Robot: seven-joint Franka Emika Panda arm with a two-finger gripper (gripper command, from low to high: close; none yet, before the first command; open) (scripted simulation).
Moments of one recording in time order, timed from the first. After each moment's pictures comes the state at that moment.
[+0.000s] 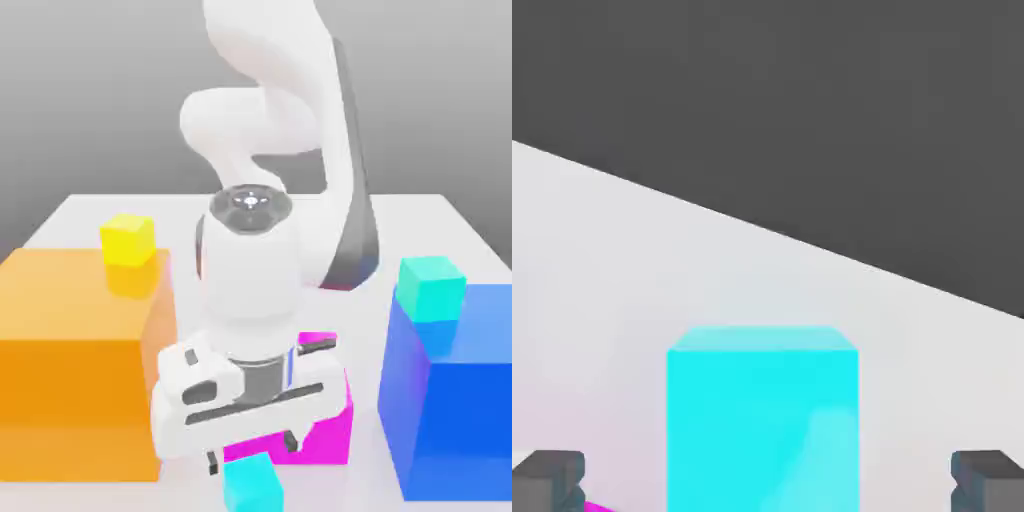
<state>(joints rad) 0.03 0.39 -0.03 -2.41 0.03 2.80 0.41</state>
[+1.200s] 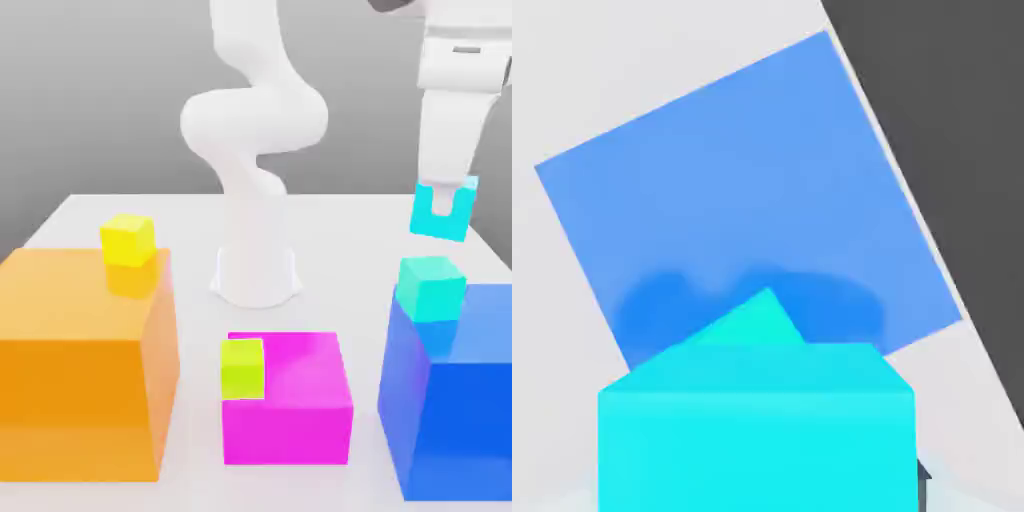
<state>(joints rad) 0.33 -0.33 0.14 -2.48 0.06 2.16 0.07</state>
